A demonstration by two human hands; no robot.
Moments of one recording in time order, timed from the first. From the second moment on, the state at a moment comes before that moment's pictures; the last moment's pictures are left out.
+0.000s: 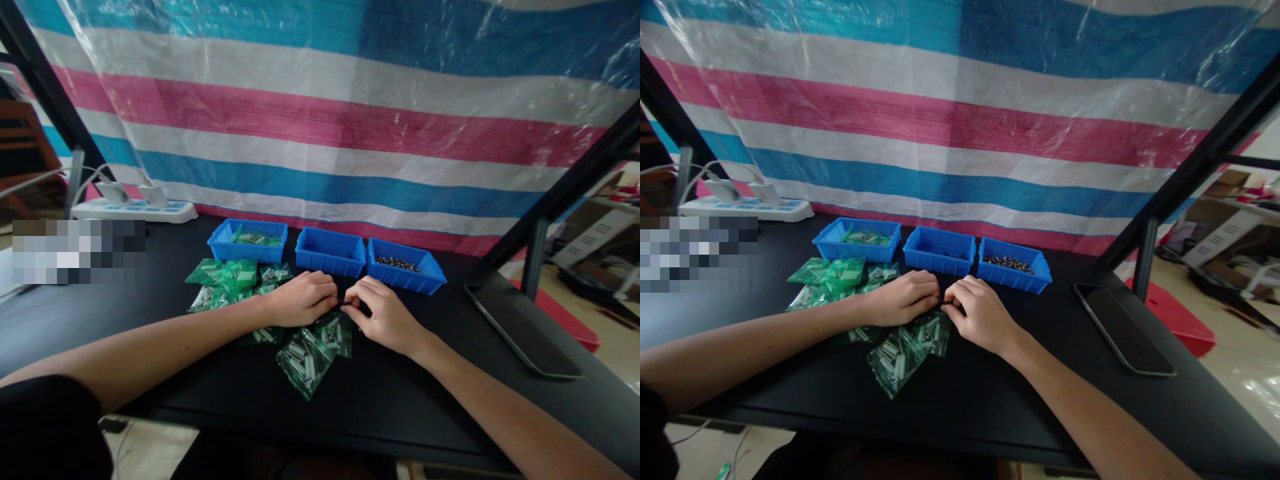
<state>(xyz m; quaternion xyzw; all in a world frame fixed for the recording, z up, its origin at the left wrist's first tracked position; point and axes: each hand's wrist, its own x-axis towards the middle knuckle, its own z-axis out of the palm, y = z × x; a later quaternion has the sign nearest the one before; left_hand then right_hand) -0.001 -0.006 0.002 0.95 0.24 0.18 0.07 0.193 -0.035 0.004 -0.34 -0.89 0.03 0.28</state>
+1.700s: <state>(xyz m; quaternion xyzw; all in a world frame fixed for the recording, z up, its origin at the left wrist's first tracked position) -0.002 0.017 -0.006 0.65 0.38 0.44 0.50 0.205 -0.031 0.011 -0.40 -0.90 0.03 0.18</state>
